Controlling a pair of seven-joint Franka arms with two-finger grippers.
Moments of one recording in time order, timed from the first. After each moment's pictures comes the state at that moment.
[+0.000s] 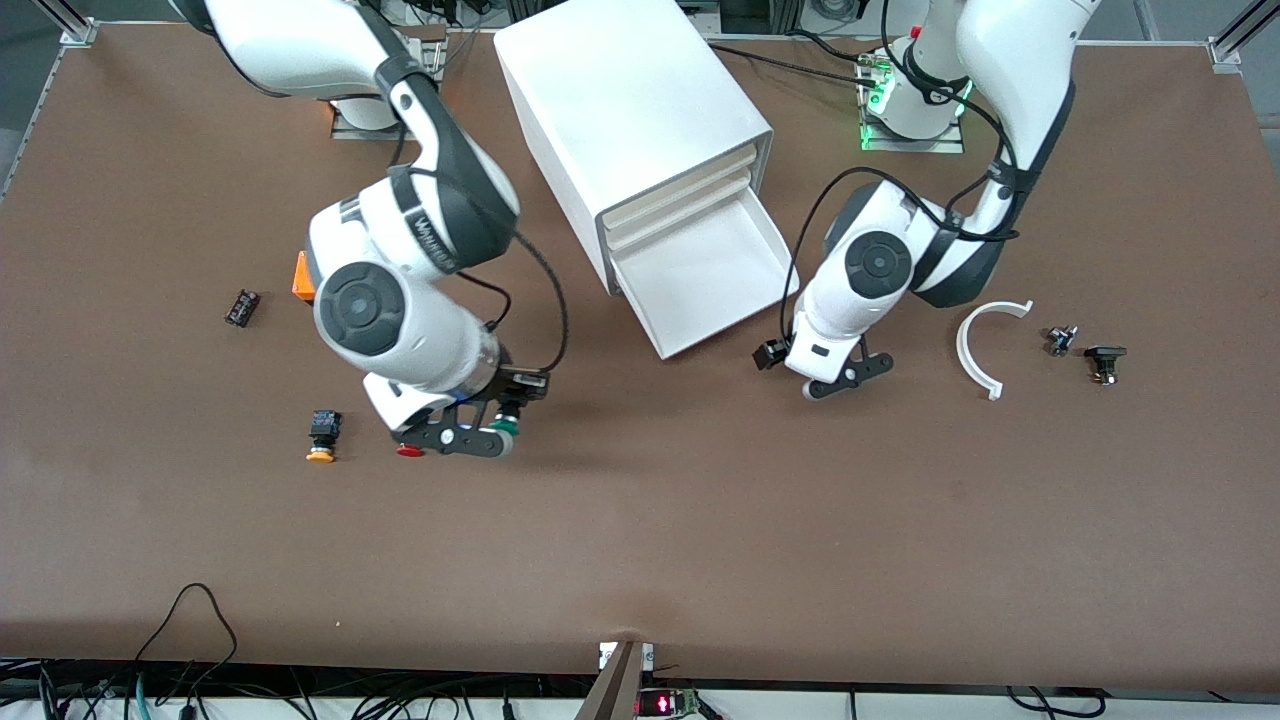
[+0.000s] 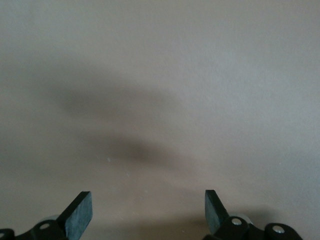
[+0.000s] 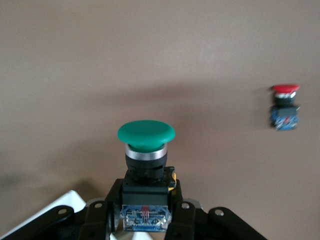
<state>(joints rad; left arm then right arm) -0.20 0.45 -0.29 -1.94 0.06 2.34 -0.94 0.47 0.76 -0.05 -0.97 0.18 1.69 0.50</state>
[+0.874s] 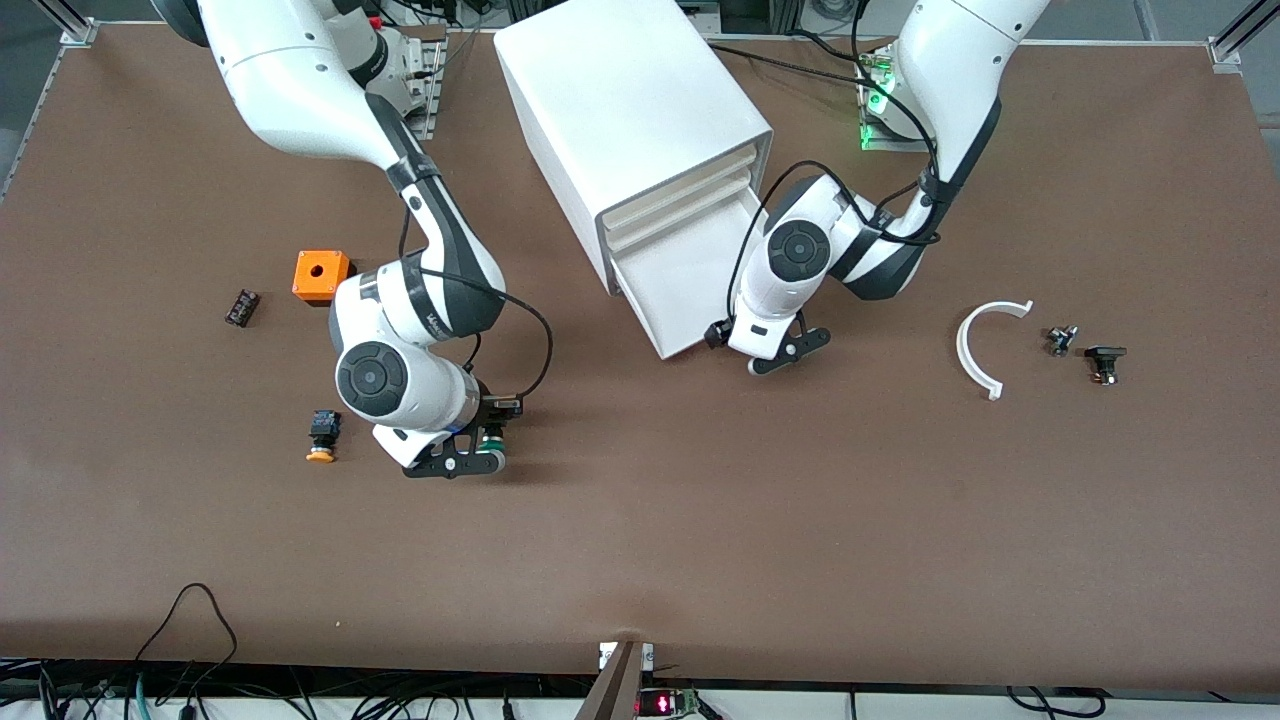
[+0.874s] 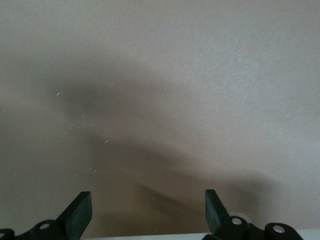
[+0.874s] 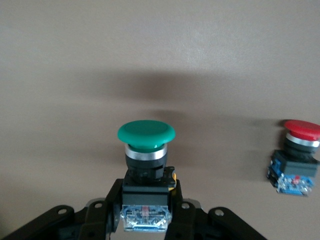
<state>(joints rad) -0.31 0.52 -0.30 -1.94 0.06 2.36 -1.10 0.44 0.79 -0.05 -1.33 0.17 2.04 0.24</state>
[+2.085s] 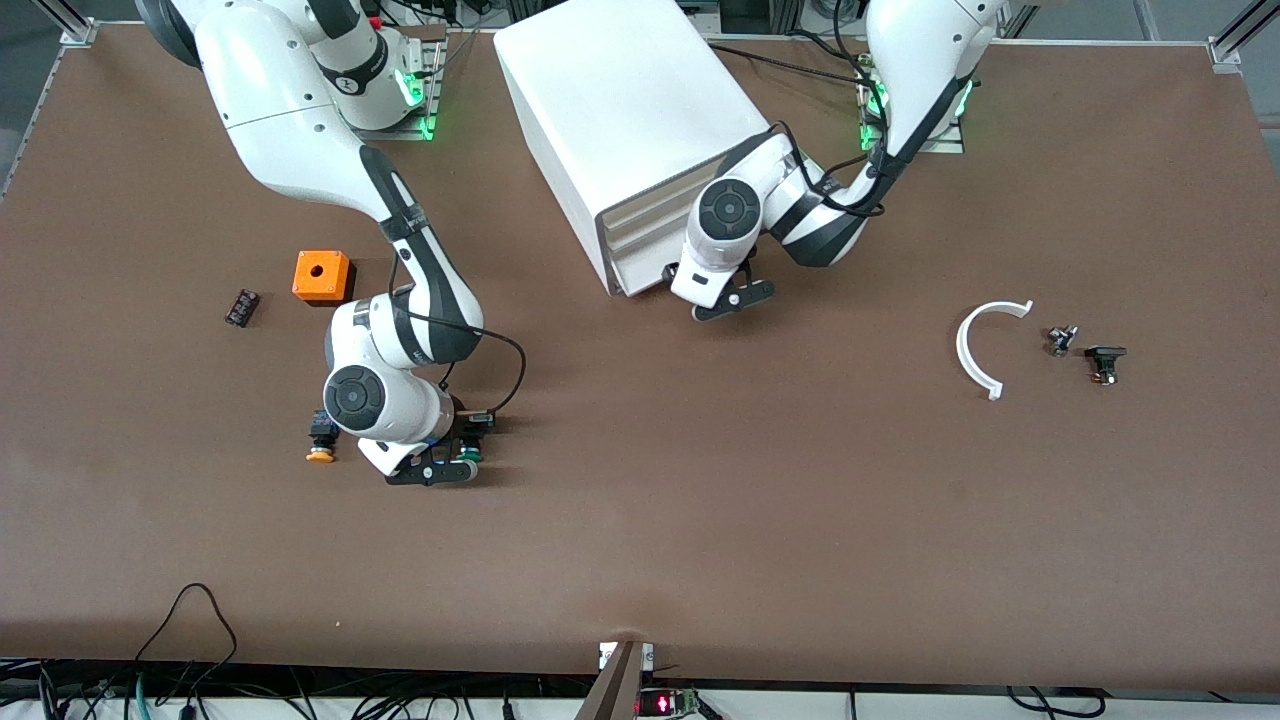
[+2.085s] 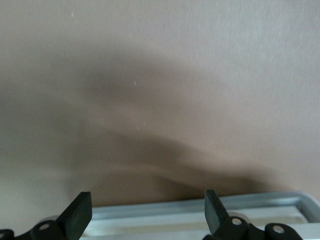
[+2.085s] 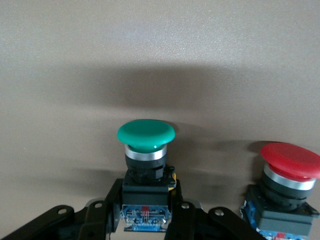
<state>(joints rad) -0.30 0.52 -0.49 -1.94 0.05 2.22 -1.17 0.37 0.84 -0.05 -1.44 0.18 2.19 0.16</state>
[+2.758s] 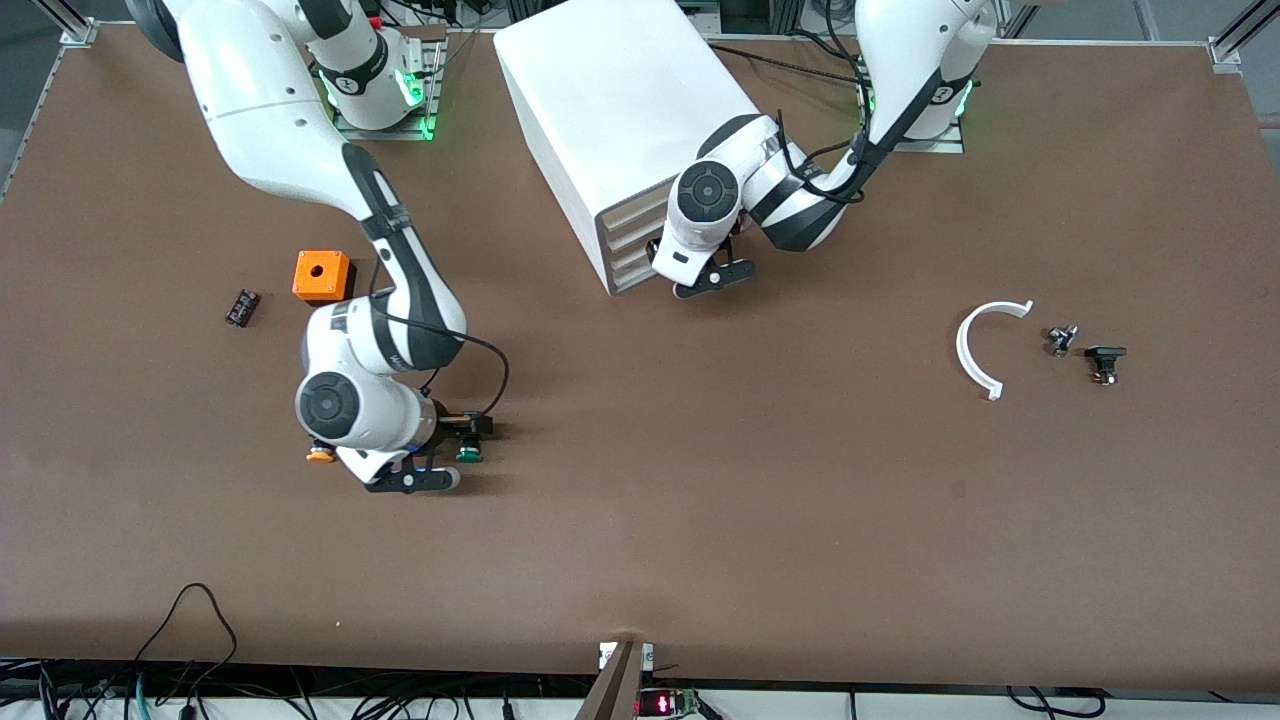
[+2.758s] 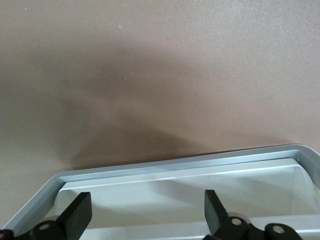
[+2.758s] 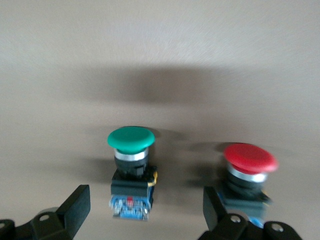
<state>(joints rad) -0.30 0.52 -0.54 -1.95 0.01 2.19 -1.18 0.33 0.80 -0.05 -1.39 0.18 2.10 0.16</state>
